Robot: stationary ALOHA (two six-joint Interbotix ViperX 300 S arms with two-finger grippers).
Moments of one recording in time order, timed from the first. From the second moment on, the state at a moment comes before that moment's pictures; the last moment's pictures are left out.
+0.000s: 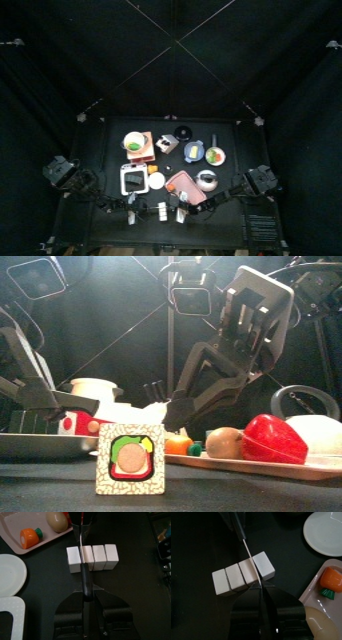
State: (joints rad) left arm -0.69 0.06 0.96 -1.16 -0.60 0.58; right arm 0.37 0.25 0.52 -1.52 0.33 2.02
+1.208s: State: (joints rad) left arm -0.69 0.09 0.96 -1.16 -0.60 0.58; right arm 0.37 0.26 0.52 -1.49 0.35 2.02
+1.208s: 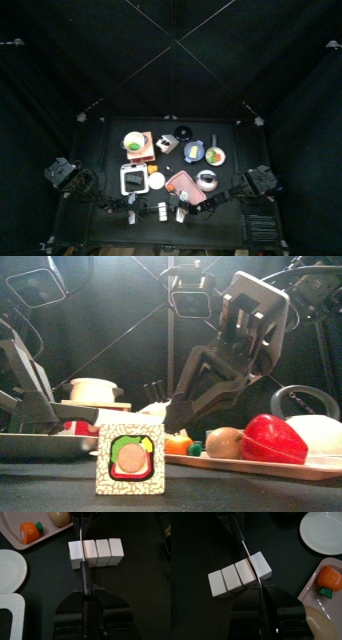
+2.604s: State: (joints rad) left arm -0.70 0.07 0.96 -1.14 -0.63 0.58; right arm 0.37 0.26 0.52 -1.51 0.35 2.02
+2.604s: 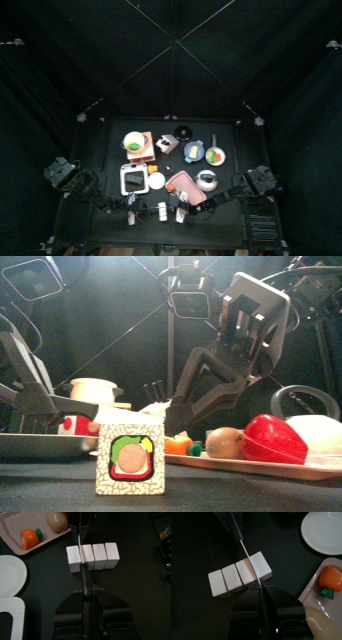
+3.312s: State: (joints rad) left arm -0.70 0.15 0.95 -1.17 -0.62 0.58; right arm 0.36 0.30 0.50 -1.48 0.33 2.02
